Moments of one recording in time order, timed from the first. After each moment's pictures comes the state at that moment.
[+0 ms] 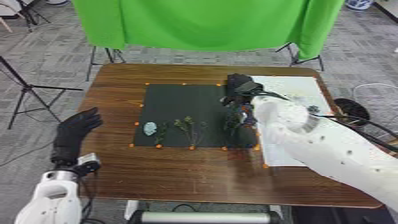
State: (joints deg) left arm 116.5 -61.8 -96.5 -105.2 58.7 11.2 14.3; right arm -43.6 -50.8 22.1 -89.1 -112.4 1.3 20.0
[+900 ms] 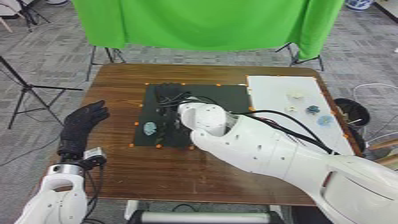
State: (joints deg) left arm 113.8 -61.9 -94.8 -105.1 58.9 10.0 15.3; right arm -39.7 -76.7 14.7 -73.5 -117.7 1.1 20.1
